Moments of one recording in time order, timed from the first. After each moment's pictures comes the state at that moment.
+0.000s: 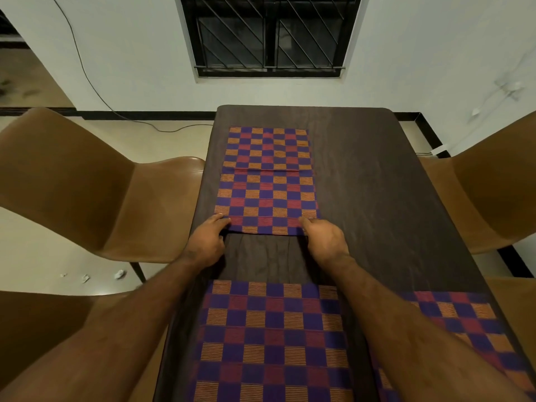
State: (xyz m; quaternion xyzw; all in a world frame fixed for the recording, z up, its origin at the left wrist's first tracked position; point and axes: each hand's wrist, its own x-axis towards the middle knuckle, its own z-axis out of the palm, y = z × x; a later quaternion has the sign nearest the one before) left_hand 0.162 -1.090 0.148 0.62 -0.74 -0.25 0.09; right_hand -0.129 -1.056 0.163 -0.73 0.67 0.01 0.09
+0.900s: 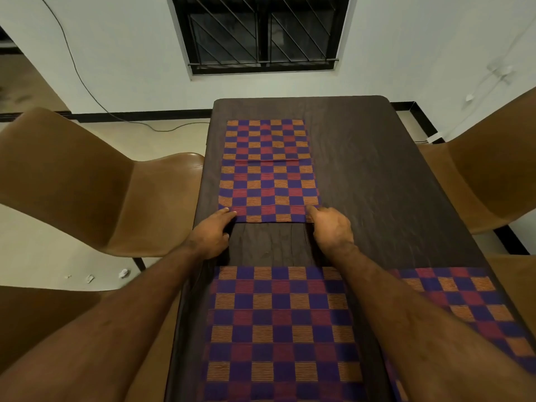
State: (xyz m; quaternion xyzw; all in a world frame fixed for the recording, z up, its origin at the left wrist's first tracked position) left_hand 0.170 -1.086 0.148 0.58 -0.77 -0.27 -0.01; right_hand -0.126 -1.039 0.161 -0.69 0.72 0.02 0.08
